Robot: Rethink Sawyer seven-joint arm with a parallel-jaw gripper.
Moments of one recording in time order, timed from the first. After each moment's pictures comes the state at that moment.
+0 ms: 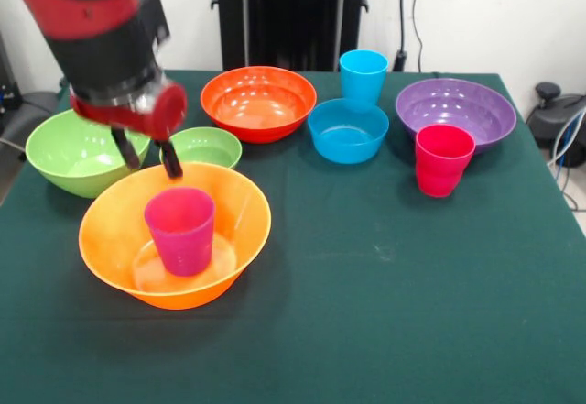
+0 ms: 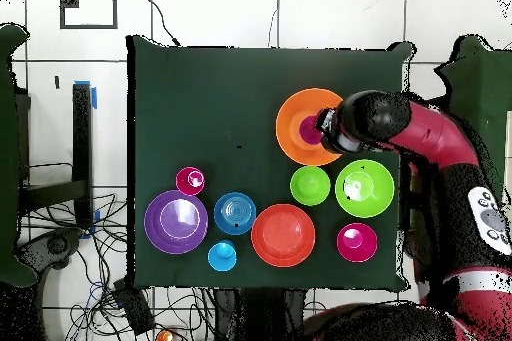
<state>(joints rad) -0.67 -0.54 0.30 1.33 -0.20 0.96 1.86</state>
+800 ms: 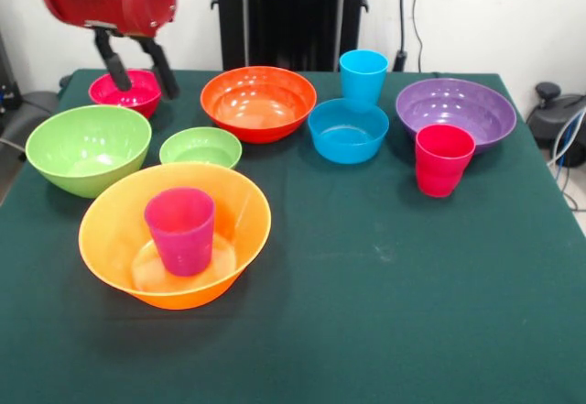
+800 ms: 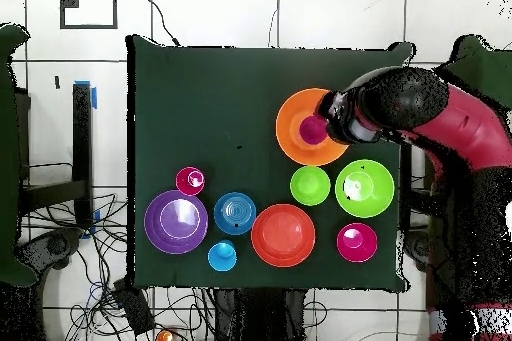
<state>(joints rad) -0.65 -0.67 0.30 1.34 -0.09 1.05 1.87</state>
